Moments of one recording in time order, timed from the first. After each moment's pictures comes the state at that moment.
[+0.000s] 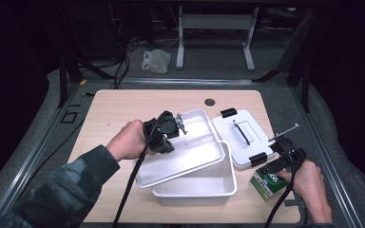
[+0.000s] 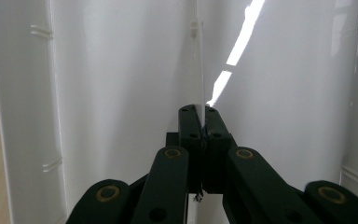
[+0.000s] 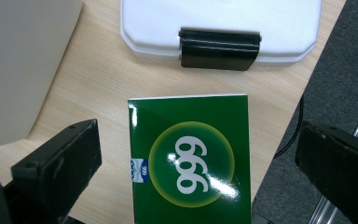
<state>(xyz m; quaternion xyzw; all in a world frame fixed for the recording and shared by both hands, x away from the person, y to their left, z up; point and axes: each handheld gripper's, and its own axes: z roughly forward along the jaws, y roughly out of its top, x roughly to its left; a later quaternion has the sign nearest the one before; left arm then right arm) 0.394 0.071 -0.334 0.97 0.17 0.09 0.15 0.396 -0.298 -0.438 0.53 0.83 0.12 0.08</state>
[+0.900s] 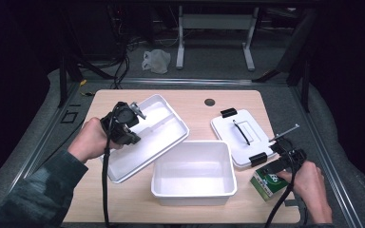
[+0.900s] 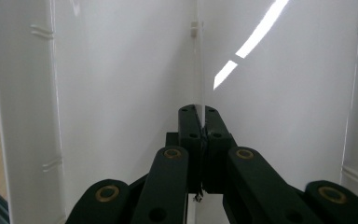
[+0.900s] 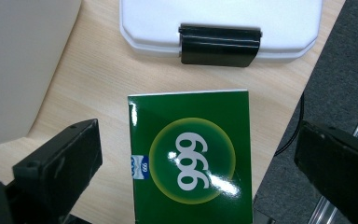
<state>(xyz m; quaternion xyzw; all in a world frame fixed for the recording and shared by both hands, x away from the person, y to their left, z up) 0.398 0.160 -0.327 0.93 0.30 0.12 0.17 0.395 -0.298 -0.439 0.54 0.83 0.12 0.08</state>
